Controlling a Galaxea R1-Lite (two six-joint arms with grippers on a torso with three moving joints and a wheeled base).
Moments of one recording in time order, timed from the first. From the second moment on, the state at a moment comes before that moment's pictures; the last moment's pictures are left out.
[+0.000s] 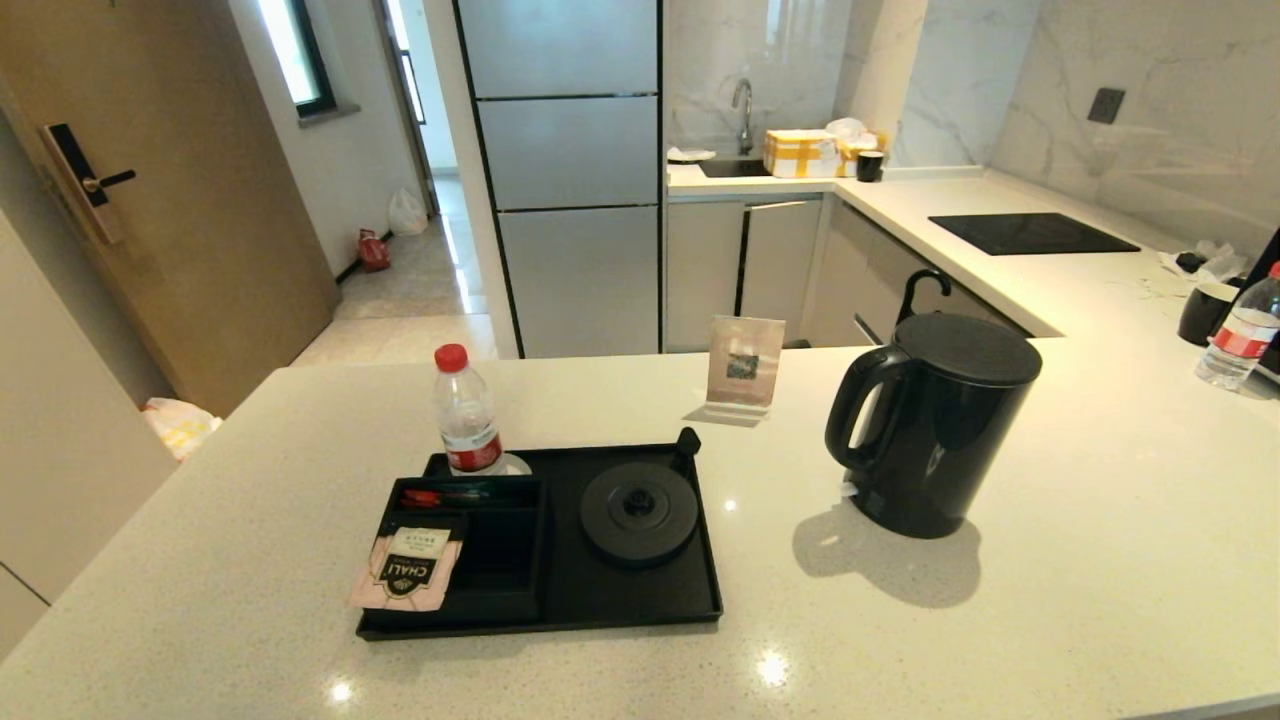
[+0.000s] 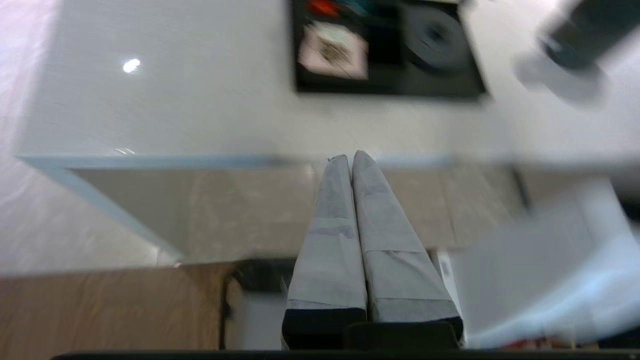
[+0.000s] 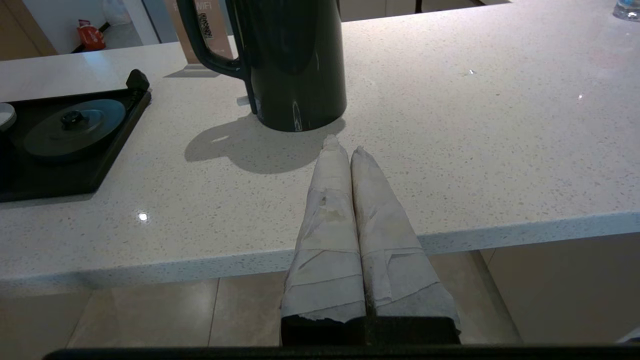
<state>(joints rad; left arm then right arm) -0.07 0.40 -1.30 1.29 -0.10 -0.15 0.00 0.00 0.00 0.00 -0.01 0.04</state>
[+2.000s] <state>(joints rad) 0.00 0.00 0.00 0.00 -0.01 0.02 0.00 0.00 0.00 0.00 -0.01 -0.02</state>
